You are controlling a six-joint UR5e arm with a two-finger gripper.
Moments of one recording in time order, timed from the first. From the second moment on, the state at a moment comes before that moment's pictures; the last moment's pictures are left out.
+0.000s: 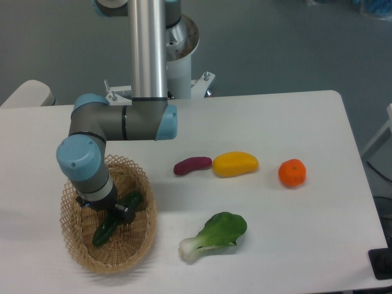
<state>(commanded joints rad) 2.01 -2.13 -1.62 -0.89 1.61 0.50</state>
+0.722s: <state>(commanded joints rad) 2.02 -2.13 -1.61 -0.89 1.61 0.55</state>
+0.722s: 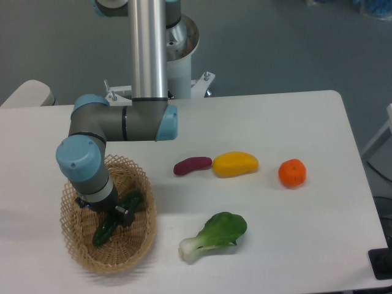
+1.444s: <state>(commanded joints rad) 2.02 -2.13 -1.61 -0.89 1.64 0.55</state>
